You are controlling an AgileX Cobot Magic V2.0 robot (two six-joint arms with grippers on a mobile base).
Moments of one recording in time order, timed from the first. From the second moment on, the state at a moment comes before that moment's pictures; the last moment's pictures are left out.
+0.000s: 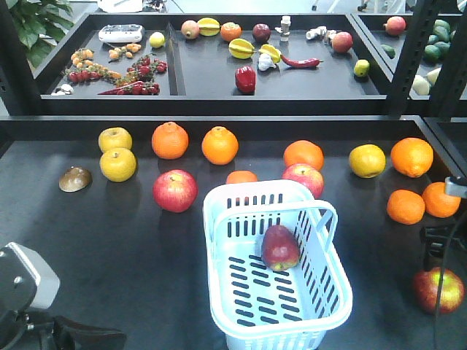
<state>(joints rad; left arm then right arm) -0.50 0.84 -0.41 -0.79 0.51 0.67 -0.26 1.82 -1.09 -0.02 0.87 -0.06</state>
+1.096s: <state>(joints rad) -0.50 0.84 -0.41 -0.79 0.50 0.67 -0.26 1.92 -1.09 0.17 0.80 -0.27</state>
